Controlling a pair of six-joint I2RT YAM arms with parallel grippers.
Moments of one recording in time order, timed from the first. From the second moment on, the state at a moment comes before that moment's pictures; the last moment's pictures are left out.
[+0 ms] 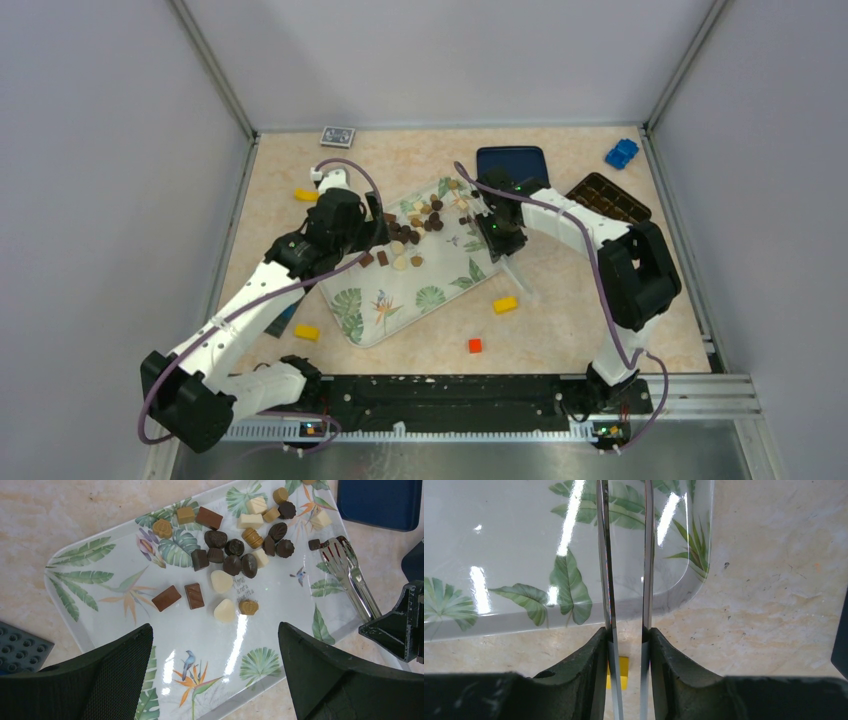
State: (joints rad) left arm -0.52 1.10 0.99 -0.56 -0.31 -0.60; right arm 0.57 1.79 1.36 -0.84 0.05 0.16
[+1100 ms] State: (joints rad) left arm -0.52 1.10 0.99 -0.57 -0.31 -0.59; right arm 0.52 1.62 1.36 -0.89 -0.01 0.18
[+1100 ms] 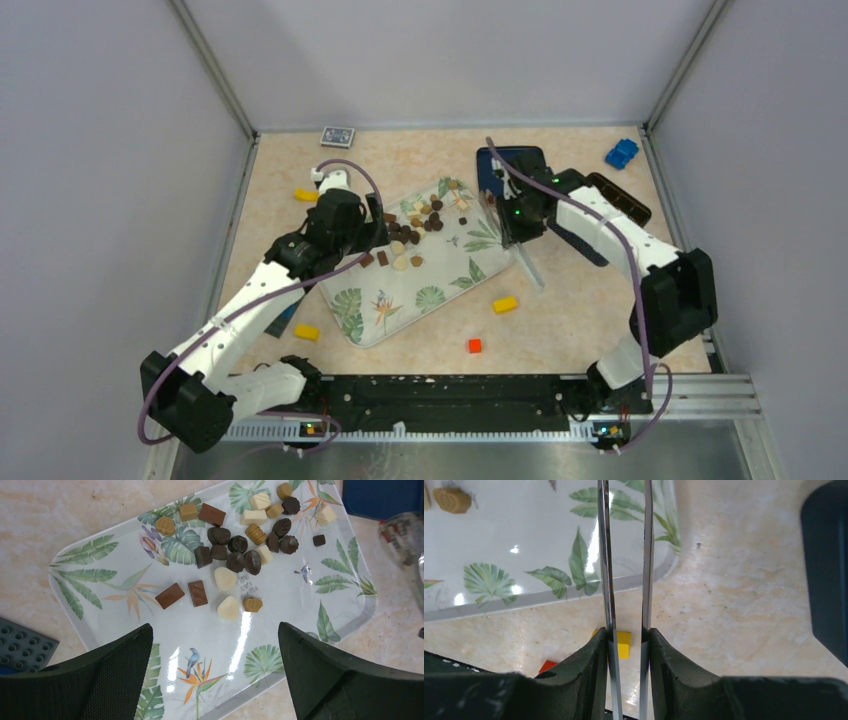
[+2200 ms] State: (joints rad) left arm -0.52 1.14 1.00 -0.55 -0.28 -0.57; right arm 0.06 1.47 1.19 -0.90 -0.01 0.20
